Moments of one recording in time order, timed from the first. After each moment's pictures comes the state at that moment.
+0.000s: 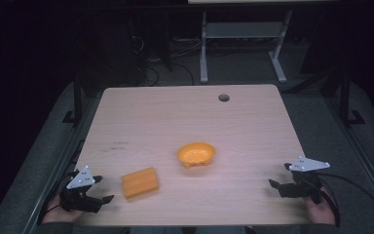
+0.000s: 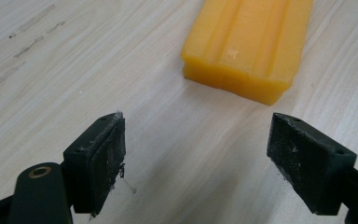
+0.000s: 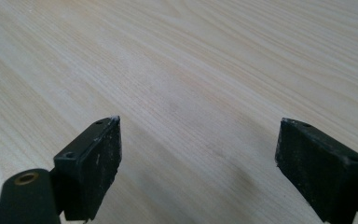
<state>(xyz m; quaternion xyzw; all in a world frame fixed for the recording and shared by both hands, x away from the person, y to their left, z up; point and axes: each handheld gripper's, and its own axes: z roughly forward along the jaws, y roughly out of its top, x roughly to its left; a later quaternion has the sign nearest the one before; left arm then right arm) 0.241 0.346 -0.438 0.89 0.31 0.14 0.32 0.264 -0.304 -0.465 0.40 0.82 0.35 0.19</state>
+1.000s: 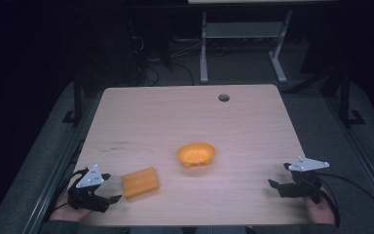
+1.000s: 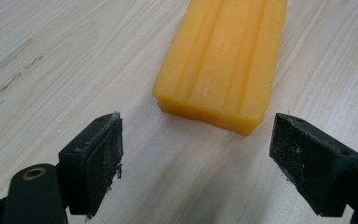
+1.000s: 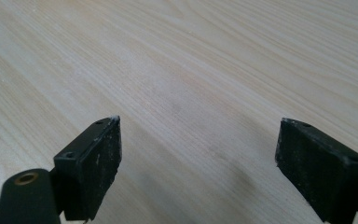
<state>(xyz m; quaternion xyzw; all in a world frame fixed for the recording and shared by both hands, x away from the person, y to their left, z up) 0.243 0.320 -0.431 0.89 0.28 0.14 0.32 0.265 -0.303 -0.464 0.40 0.83 0.35 0.19</state>
